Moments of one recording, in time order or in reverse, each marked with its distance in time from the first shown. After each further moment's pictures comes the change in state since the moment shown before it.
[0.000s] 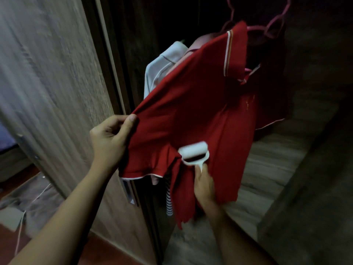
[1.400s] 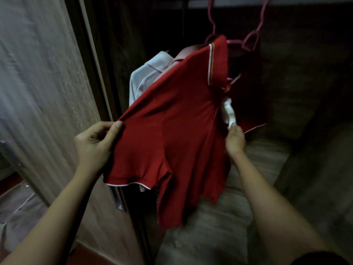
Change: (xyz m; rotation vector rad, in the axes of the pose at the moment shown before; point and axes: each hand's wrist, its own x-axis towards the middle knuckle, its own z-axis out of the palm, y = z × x) left_hand -0.004 0.004 -0.001 0.014 -0.013 -0.002; right_hand 0.097 -0.052 -0.150 0.255 0.351 -0.016
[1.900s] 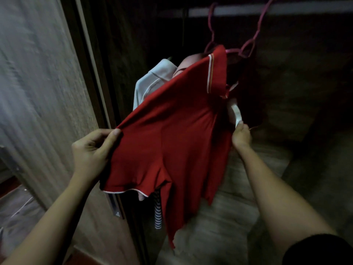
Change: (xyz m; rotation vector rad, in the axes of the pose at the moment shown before) left_hand 0.001 0.000 -0.002 0.023 -0.031 0.053; right_hand 0.050 -0.004 -0.006 -0.083 -0.004 0.047
